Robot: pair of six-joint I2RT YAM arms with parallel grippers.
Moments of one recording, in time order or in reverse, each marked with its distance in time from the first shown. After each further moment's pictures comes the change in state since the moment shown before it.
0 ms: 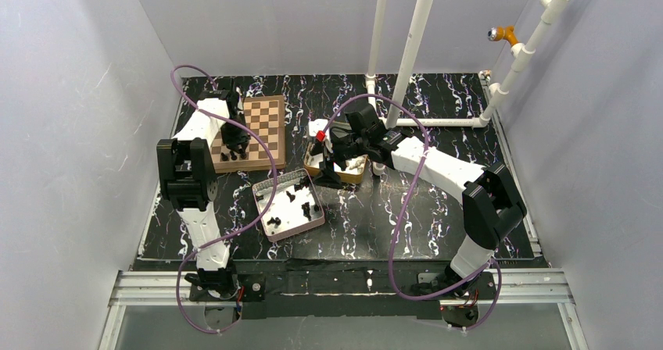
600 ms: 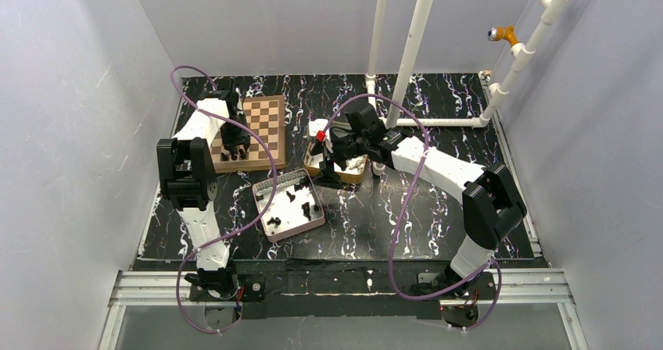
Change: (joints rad) left arm 0.003 0.005 0.002 -0.002 0.004 -0.002; right arm -0.001 0.000 0.000 0.000 0.000 0.000
